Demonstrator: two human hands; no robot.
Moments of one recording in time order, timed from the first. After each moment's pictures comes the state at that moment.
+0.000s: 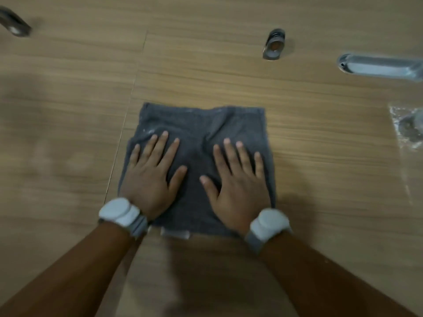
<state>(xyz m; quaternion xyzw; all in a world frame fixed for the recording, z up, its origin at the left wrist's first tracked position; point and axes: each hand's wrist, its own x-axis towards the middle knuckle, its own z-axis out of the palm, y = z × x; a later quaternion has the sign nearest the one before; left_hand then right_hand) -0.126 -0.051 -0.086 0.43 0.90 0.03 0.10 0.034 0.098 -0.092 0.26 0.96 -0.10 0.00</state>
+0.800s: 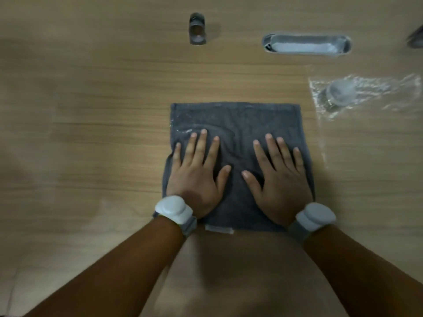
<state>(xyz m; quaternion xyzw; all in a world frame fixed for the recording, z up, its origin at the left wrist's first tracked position) 0.061 0.101 -0.090 0.48 0.87 0.03 0.11 0.228 0.238 -0.091 0.32 0.94 -0.06 0.02</state>
